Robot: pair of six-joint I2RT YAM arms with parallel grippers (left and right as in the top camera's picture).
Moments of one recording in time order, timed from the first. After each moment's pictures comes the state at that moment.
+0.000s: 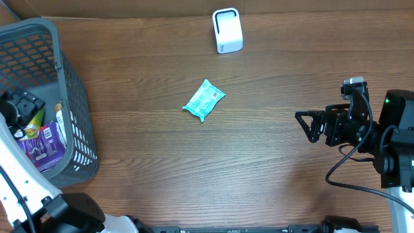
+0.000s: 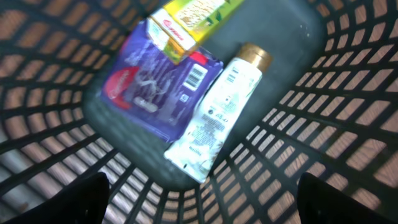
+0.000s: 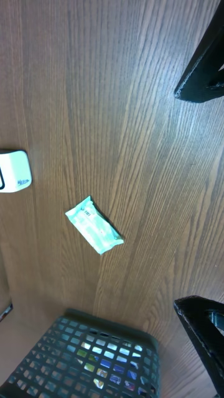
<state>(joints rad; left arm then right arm) 0.69 1.66 1.84 -1.40 -0.06 -0.34 -0.12 0.99 1.07 -0.90 -0.65 -0.03</state>
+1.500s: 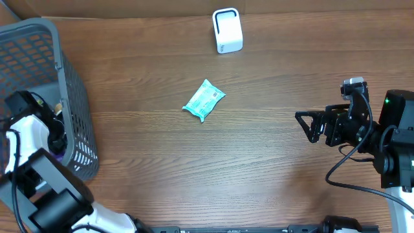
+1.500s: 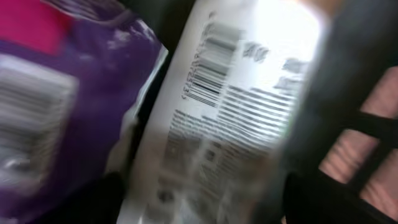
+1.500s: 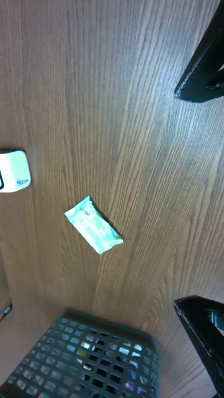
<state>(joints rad) 0.68 1.83 1.23 -0.73 0.09 -0.18 -0.12 0.99 1.07 -0.91 -0.65 -0.03</state>
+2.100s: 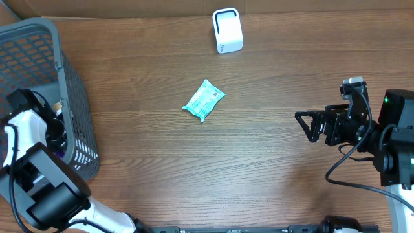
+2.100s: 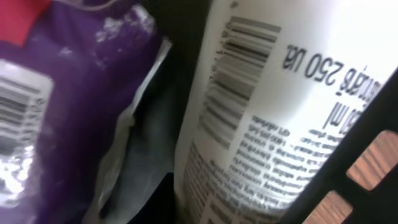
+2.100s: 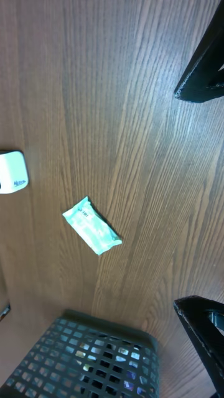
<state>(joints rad) 0.67 1.88 1.33 -0.87 0.06 -0.19 -0.12 1.00 1.07 -0.91 -0.65 -0.03</state>
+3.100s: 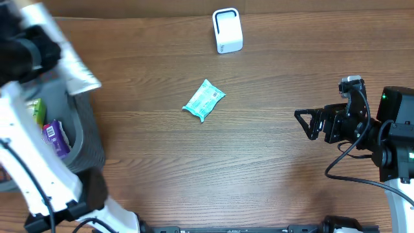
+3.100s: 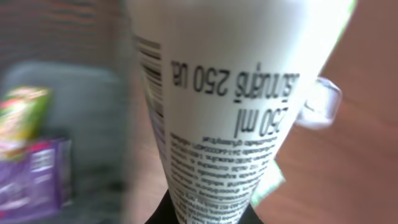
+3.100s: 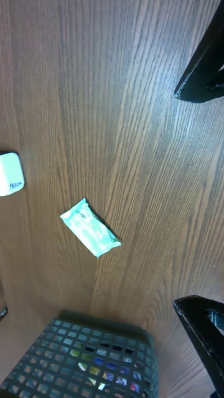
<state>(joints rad) 0.34 1.84 2.66 -1.69 0.24 -0.18 -0.12 1.03 1.07 -0.90 -0.65 -0.03</state>
